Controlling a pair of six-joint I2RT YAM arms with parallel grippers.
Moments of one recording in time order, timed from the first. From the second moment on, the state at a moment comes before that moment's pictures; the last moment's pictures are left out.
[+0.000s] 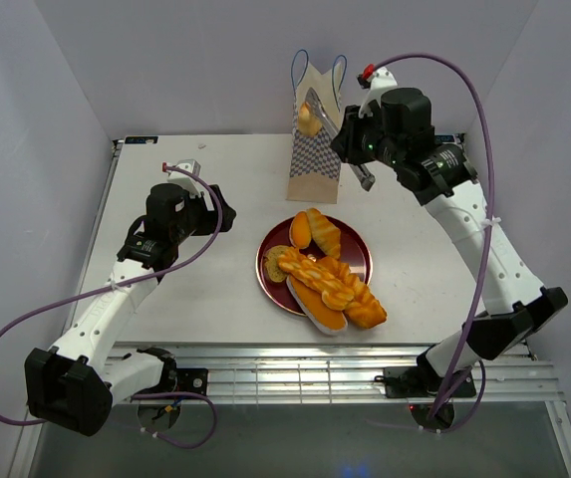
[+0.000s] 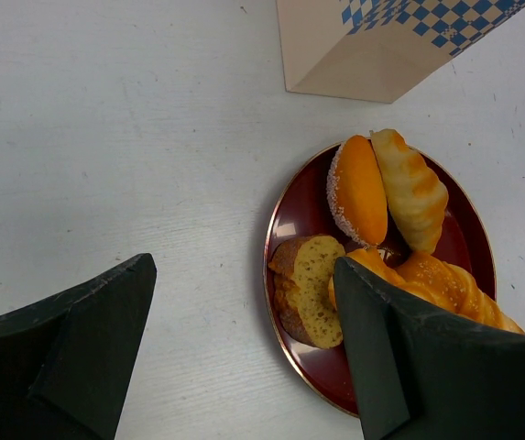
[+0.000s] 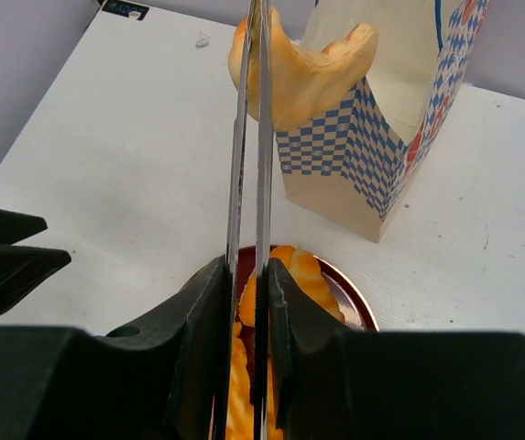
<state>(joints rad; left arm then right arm) -0.31 1.11 0.90 -0.24 0.07 -0.34 0.55 1.49 1.84 -0.70 -0.01 0.20</state>
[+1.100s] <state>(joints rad) -0.31 1.11 0.91 -0.24 0.09 -0.35 0.33 1.78 2.08 -0.65 -0.24 0.20</state>
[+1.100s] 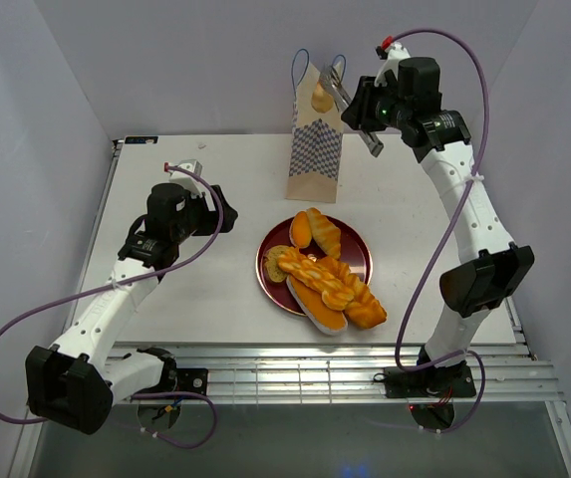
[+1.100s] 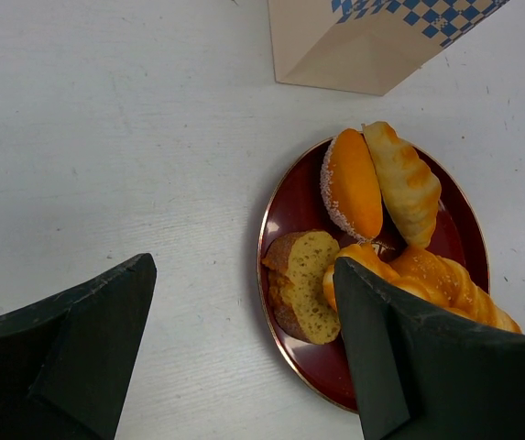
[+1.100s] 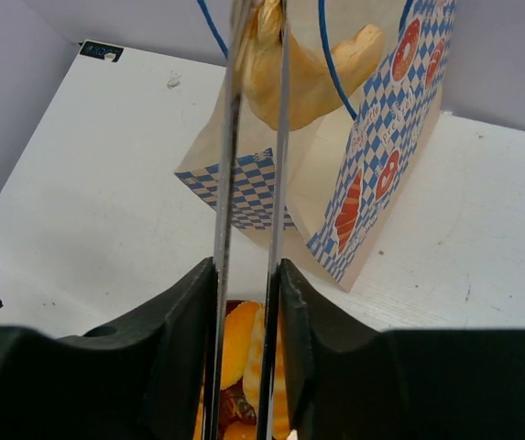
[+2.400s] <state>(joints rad) -0.31 1.12 0.91 -0.24 0.08 -0.35 0.31 1.40 1.62 -0.58 -0.43 0.20</state>
